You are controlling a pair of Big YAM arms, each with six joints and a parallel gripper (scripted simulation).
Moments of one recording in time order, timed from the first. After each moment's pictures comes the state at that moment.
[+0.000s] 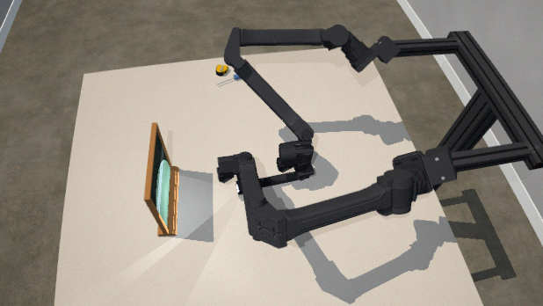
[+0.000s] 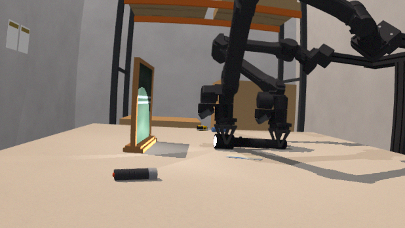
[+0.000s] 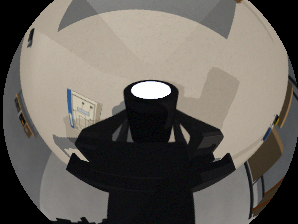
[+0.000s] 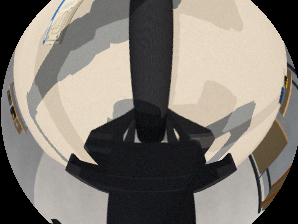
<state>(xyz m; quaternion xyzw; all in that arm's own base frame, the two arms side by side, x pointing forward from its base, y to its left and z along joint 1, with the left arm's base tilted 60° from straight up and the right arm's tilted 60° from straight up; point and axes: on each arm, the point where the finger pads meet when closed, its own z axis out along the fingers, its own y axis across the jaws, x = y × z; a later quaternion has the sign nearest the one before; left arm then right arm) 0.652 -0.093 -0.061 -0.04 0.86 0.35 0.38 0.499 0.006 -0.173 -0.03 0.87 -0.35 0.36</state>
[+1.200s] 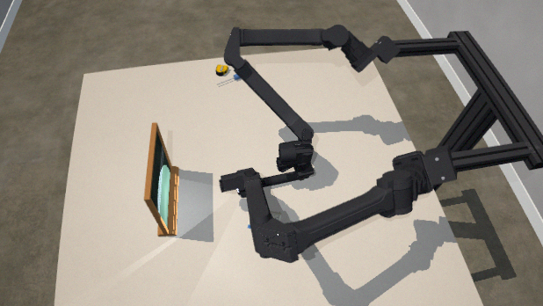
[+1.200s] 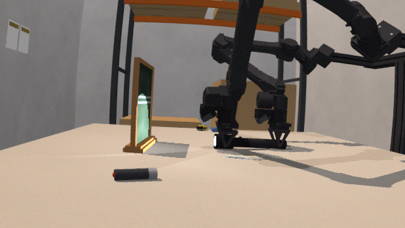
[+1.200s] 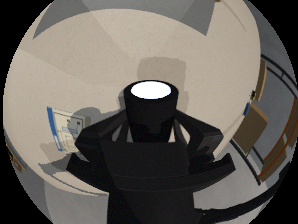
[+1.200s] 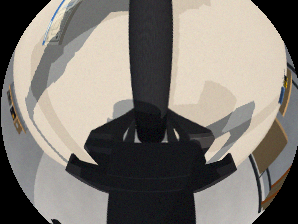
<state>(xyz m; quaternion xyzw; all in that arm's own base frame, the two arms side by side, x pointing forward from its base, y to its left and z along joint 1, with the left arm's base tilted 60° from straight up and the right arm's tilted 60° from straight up) 0.653 -0.094 -0.061 0.04 0.91 0.18 0.38 0.499 0.006 -0.172 -0.03 0.86 -0.35 0.36</state>
